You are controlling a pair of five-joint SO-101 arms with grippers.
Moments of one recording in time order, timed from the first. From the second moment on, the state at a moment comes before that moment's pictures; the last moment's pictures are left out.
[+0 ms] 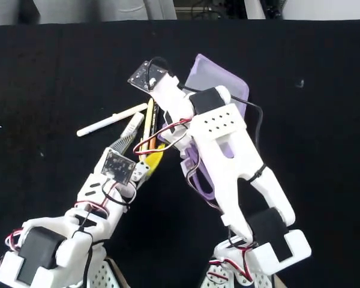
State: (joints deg) left arm 15.7 -16.0 94.5 -60.3 -10.3; right arm -22.9 -5.1 6.9 80.2 30.3
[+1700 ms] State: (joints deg) left arm 15.6 -16.0 92.0 -61.2 -10.6; right arm -26.3 -5.1 7.6 82.9 30.3
